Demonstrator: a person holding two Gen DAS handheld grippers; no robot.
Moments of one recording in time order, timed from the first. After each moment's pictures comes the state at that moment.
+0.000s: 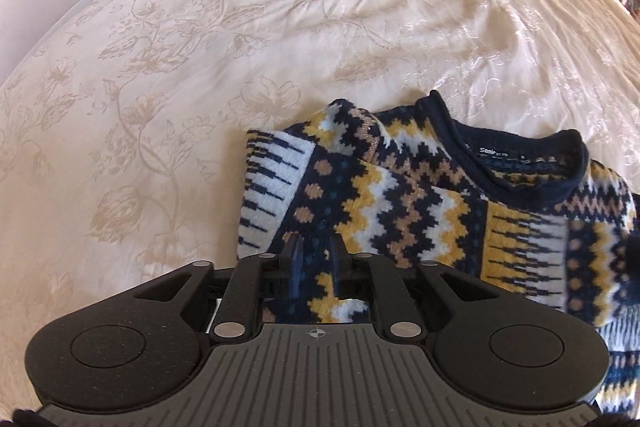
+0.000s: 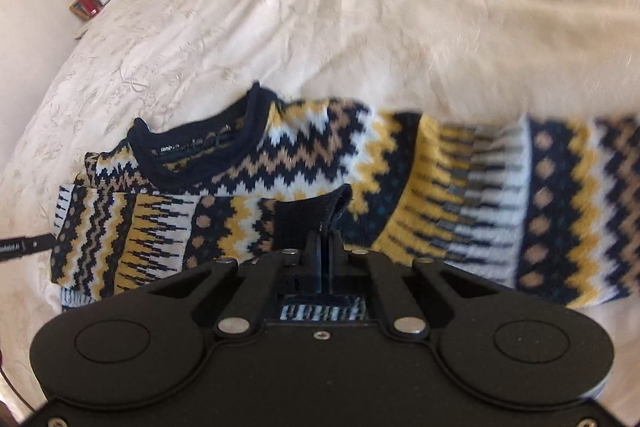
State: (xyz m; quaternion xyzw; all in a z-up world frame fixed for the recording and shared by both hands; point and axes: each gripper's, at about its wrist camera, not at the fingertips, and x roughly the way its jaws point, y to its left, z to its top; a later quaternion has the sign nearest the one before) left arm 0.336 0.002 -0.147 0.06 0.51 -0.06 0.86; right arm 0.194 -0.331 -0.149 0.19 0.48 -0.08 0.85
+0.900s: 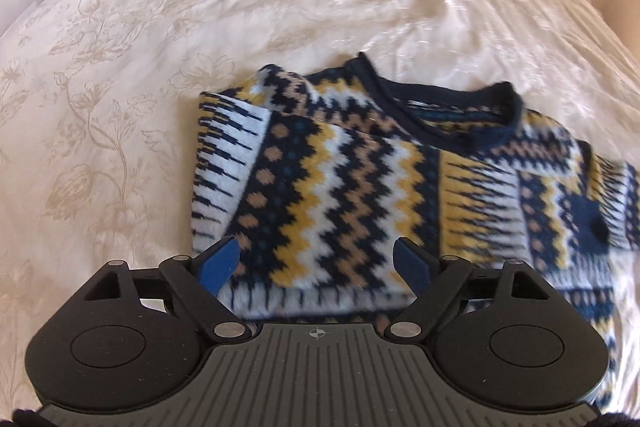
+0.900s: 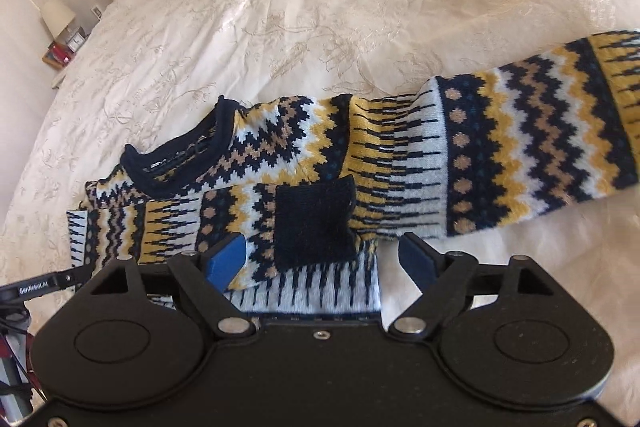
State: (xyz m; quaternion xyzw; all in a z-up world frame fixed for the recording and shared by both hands) left arm 0.289 -0.004 -0.141 0.06 0.51 -0.16 0.84; right arm 0.135 -0.333 -0.130 0.27 0.46 -0.13 0.84
